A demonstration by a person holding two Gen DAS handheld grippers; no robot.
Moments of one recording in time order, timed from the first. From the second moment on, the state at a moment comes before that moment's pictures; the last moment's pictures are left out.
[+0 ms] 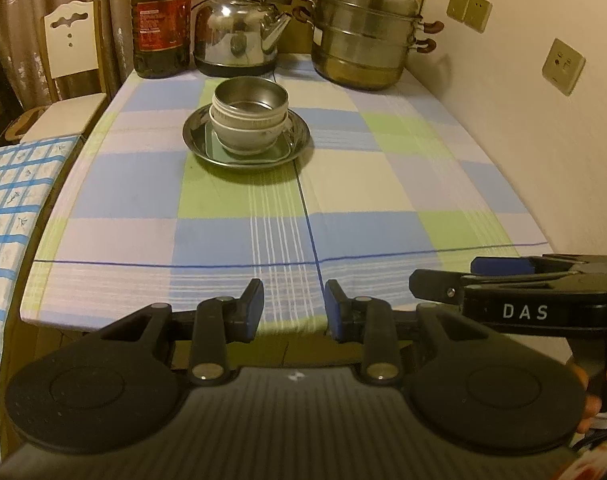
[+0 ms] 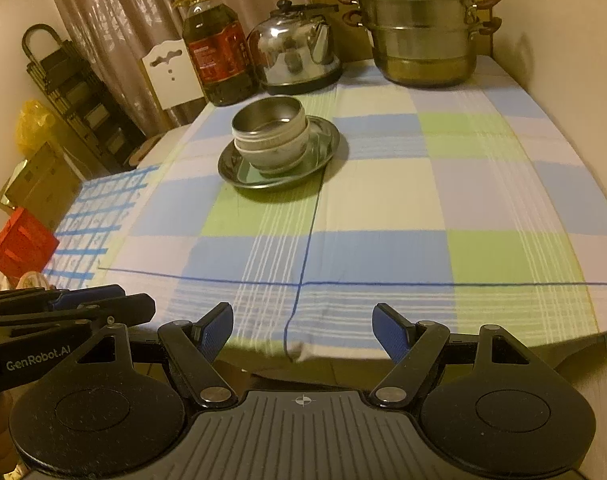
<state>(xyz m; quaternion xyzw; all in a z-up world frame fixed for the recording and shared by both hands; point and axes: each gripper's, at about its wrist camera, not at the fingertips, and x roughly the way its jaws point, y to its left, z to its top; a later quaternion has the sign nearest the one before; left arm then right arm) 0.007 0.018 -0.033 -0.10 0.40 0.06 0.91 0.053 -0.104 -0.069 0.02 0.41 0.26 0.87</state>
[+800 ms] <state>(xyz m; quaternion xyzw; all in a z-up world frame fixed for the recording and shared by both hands) -0.001 0.024 -0.034 -0.09 0.40 0.05 0.91 0.040 -0.094 -0.075 0.02 0.42 0.25 0.87</state>
